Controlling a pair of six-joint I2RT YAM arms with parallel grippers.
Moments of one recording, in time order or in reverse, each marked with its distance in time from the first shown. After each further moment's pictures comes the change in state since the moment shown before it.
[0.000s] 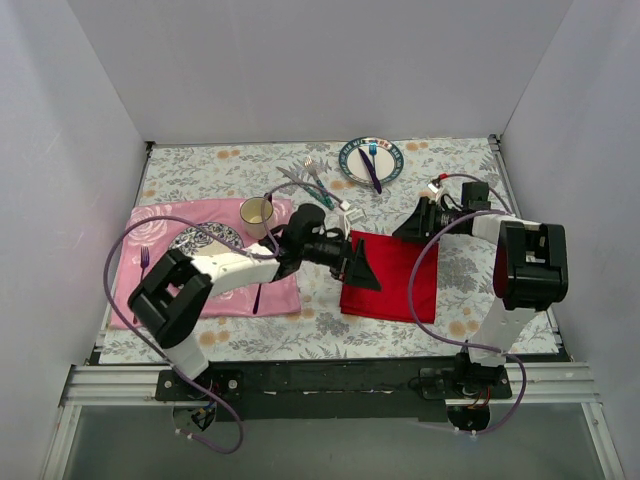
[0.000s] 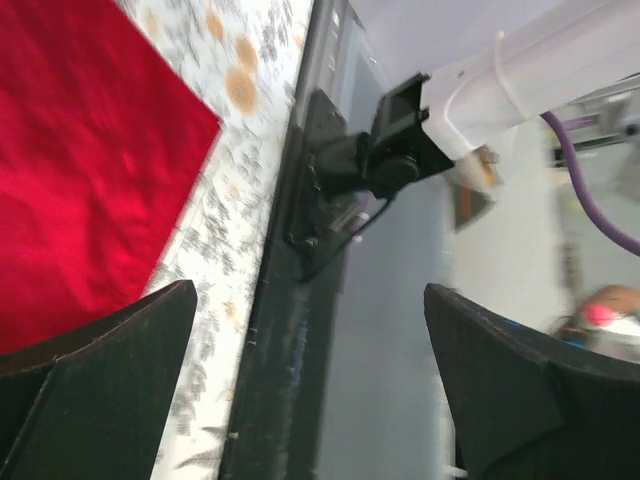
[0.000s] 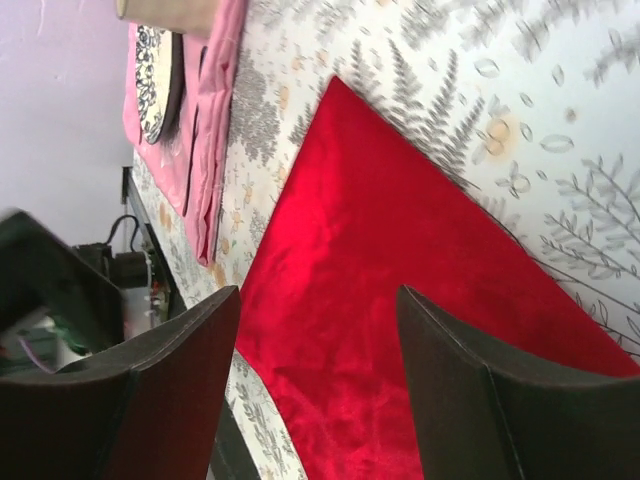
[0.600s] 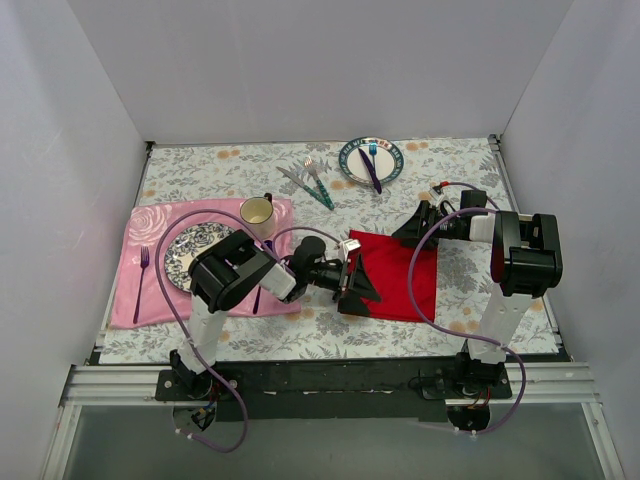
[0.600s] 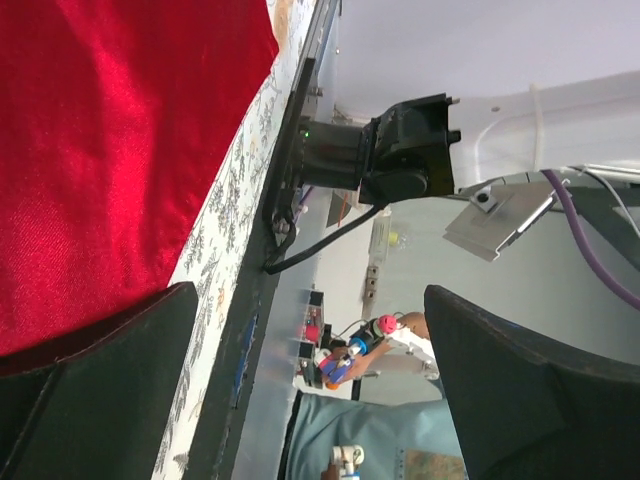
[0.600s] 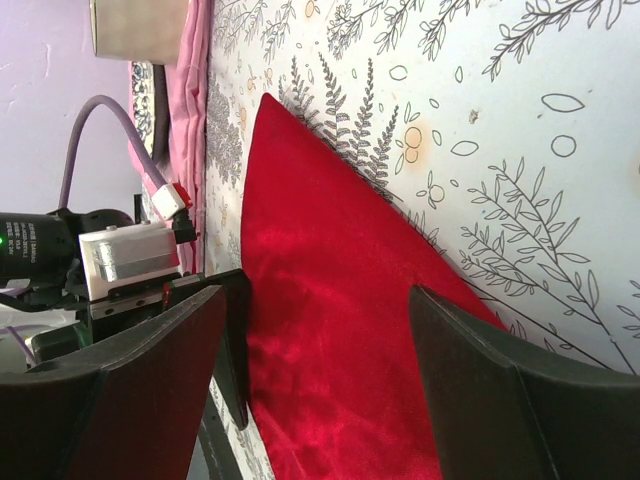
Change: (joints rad) left arm -0.010 0.344 -0.112 0.549 0.053 -0.519; right arm -0.020 0.091 -0.015 0.136 0.003 0.073
